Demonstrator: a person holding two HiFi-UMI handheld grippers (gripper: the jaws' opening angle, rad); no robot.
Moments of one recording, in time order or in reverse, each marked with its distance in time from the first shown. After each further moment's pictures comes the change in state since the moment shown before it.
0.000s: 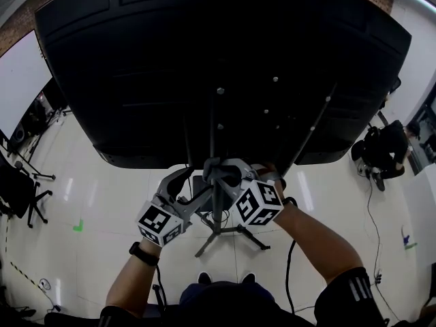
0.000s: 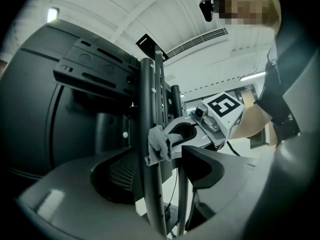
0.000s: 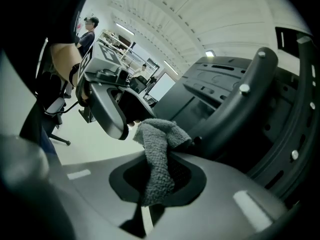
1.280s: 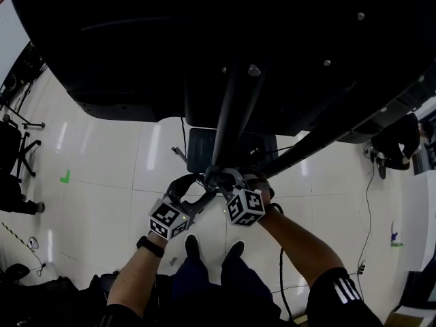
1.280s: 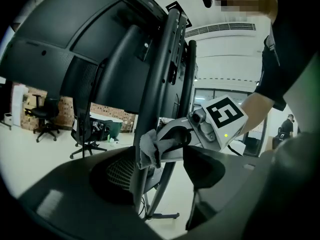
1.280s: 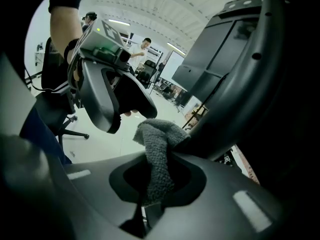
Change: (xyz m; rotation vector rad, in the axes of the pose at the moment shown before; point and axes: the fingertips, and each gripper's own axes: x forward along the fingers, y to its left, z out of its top) left arm -0.005 -0.026 -0.264 -0.275 0.246 0.017; right arm 0.116 0.193 -0.182 0.111 0.149 0.209
